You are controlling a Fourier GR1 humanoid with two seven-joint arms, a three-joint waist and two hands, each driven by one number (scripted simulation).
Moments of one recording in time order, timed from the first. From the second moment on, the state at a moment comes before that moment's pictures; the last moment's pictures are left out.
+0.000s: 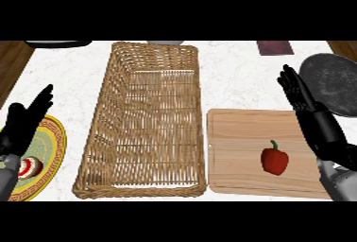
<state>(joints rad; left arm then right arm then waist) -0.17 0.60 -0.11 -1.34 0.14 0.11 0.18 -0.23 -0.58 0.33 -1.60 -0.32 -0.20 -0.22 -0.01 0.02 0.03</state>
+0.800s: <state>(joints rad) -0.18 0.42 -0.06 -1.44 0.20 0.24 0.12 0.03 -0.45 0.11 -1.44 -0.02 -0.99 -0.14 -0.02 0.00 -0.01</state>
